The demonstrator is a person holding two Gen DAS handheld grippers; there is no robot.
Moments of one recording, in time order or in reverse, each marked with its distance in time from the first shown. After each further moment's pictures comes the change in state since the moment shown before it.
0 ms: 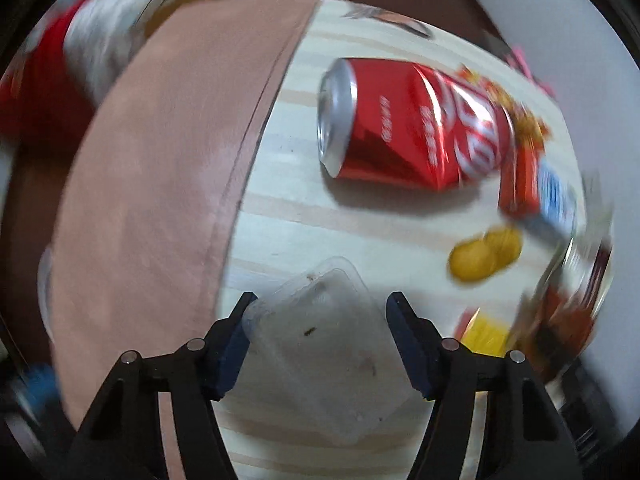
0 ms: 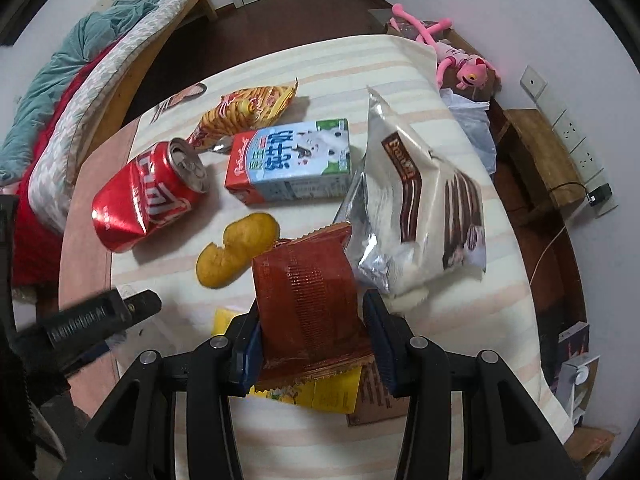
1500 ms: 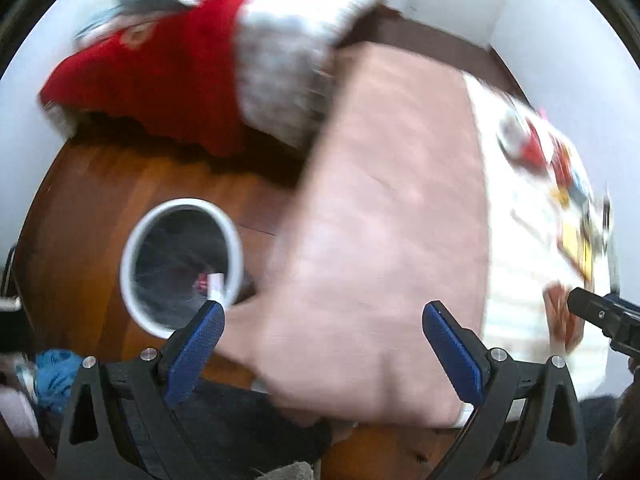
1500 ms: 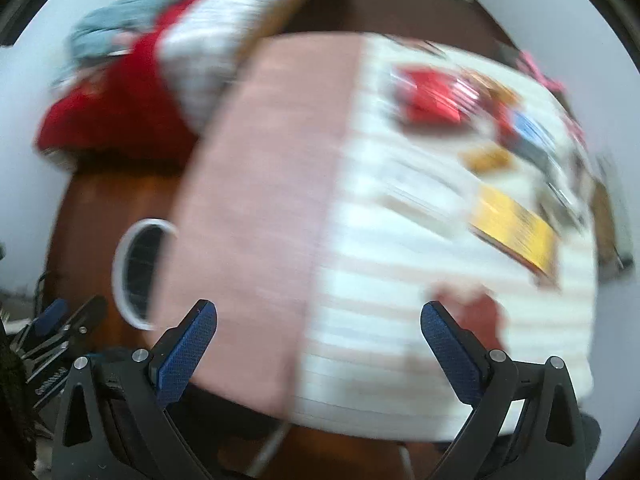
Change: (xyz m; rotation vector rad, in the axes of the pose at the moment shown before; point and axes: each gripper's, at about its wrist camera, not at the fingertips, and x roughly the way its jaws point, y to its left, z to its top) left arm -0.088 0.227 -0.174 -0.118 -0.213 0.030; right arm -0.088 0.198 -0.152 -0.354 0.084 0.056
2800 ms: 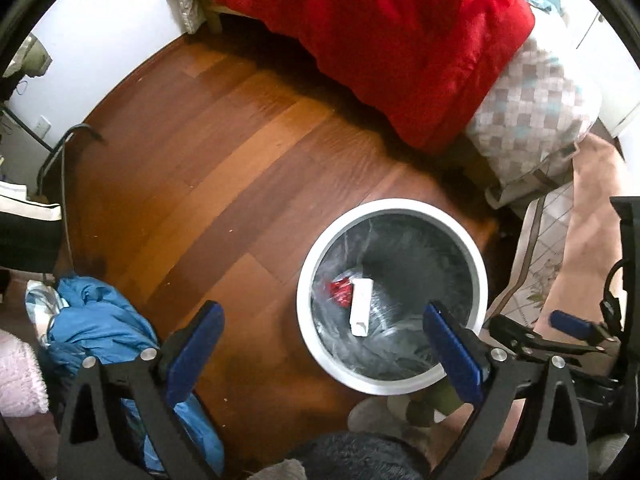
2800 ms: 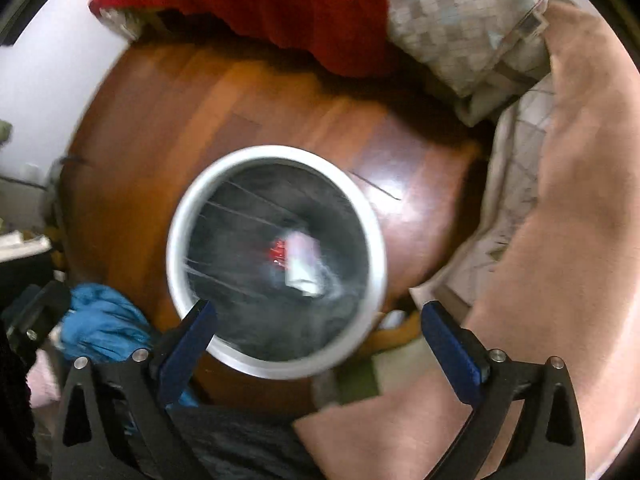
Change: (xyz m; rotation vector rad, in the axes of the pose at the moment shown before) left arm 0.047 0.326 -0.002 -0.454 0.085 0.205; right arm 0.213 0.355 0.017 -0.424 0.257 0.119
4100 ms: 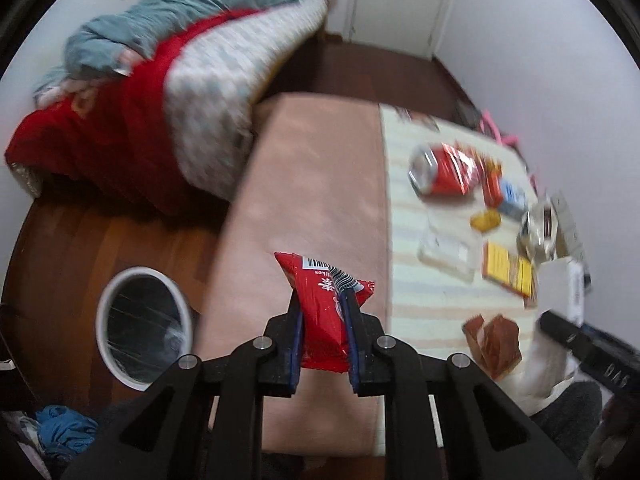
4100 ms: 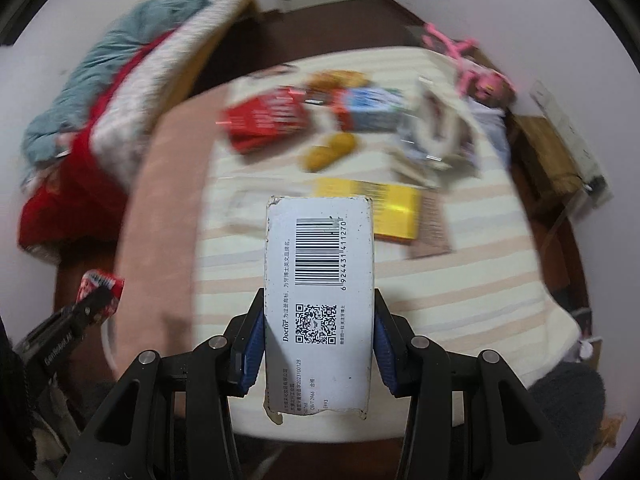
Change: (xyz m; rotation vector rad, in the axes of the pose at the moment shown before) left arm -0.186 -0.329 -0.135 0.540 -0.205 -0.326; right arm -0.255 -0.382 -0.297 0.654 -0.425 -0.086
